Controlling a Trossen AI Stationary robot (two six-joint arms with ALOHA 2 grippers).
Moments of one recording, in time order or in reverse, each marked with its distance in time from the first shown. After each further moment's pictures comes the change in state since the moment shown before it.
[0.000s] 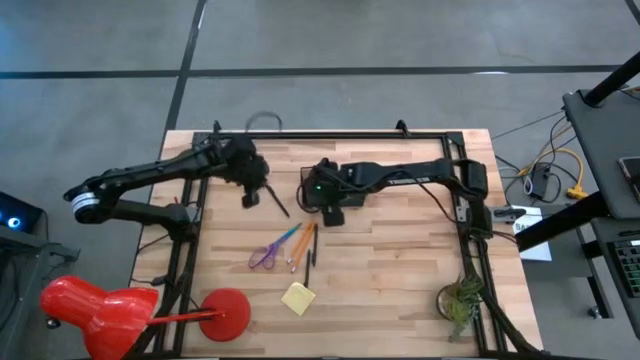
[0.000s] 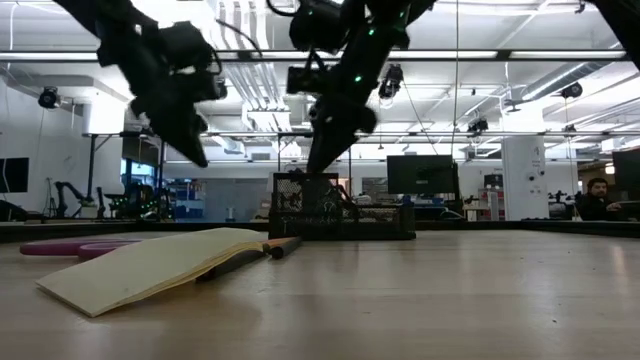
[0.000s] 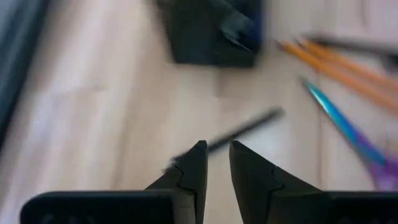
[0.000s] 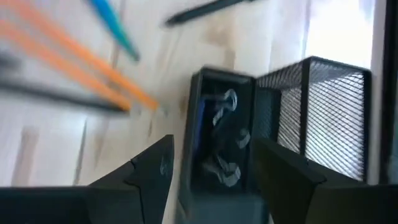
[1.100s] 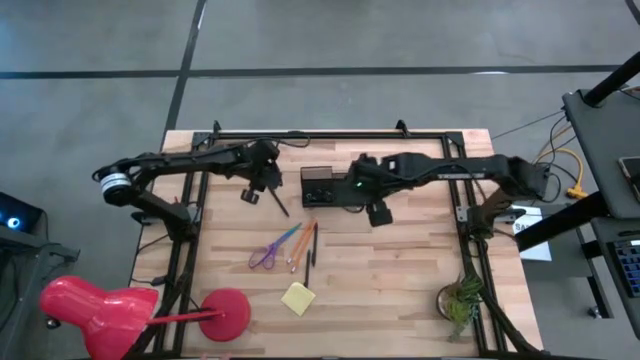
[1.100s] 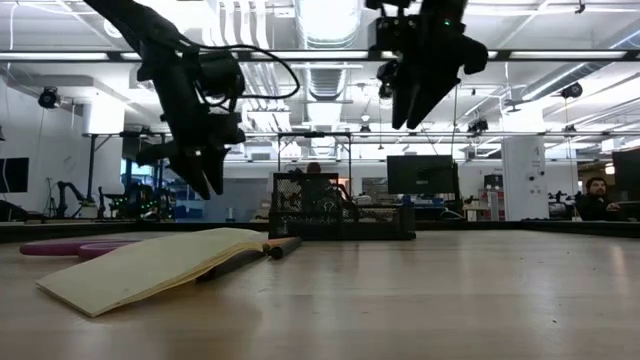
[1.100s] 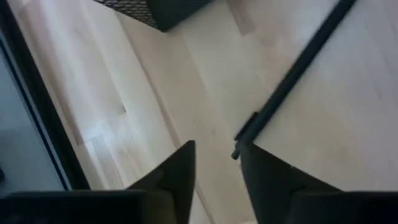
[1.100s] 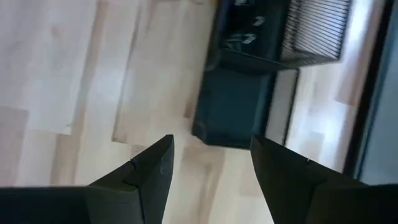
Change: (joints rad) left arm -0.021 0.278 0.108 0.004 -0.241 0.614; right arm 0.005 -0.373 -0.200 -0.321 -0.001 -0.031
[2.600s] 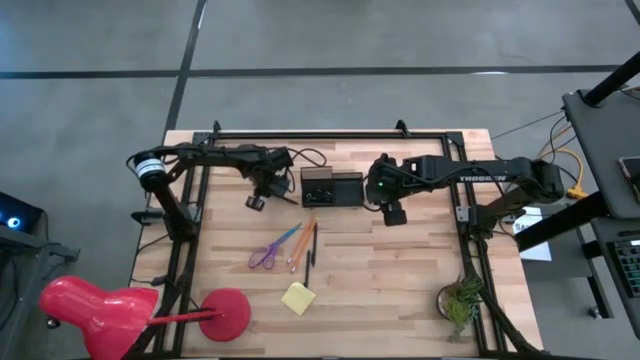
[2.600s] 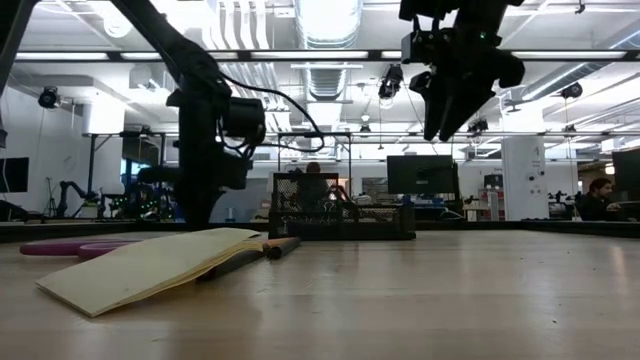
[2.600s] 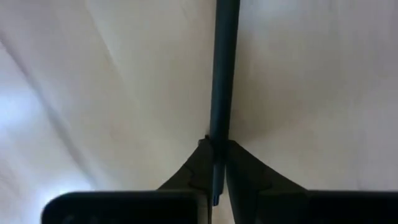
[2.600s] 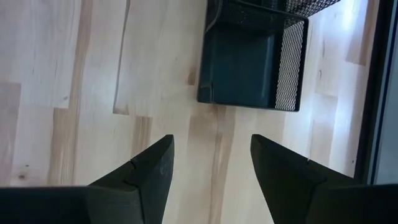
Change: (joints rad) left arm -0.011 0.307 0.117 -0.170 0.053 -0.156; right arm -0.026 -0.181 -0.242 0.086 0.007 0.056
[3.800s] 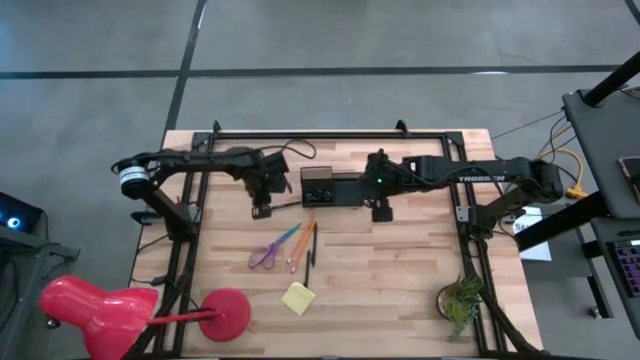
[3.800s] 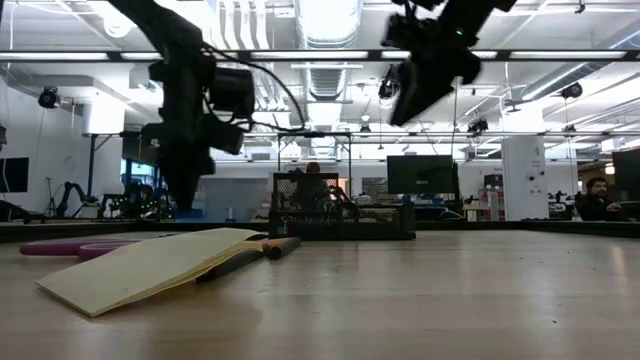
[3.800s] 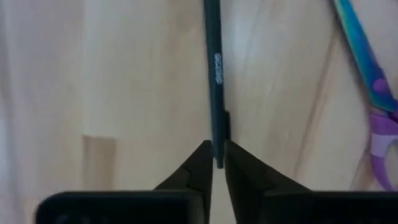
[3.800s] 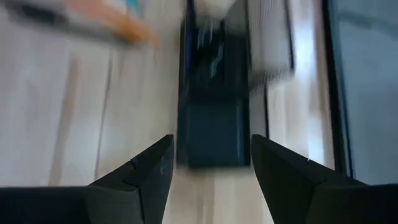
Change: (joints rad) left arm -0.082 -0.162 -0.015 -0.115 0.128 -0.585; right arm 0.000 0.005 -0.010 0.238 0.013 0.024
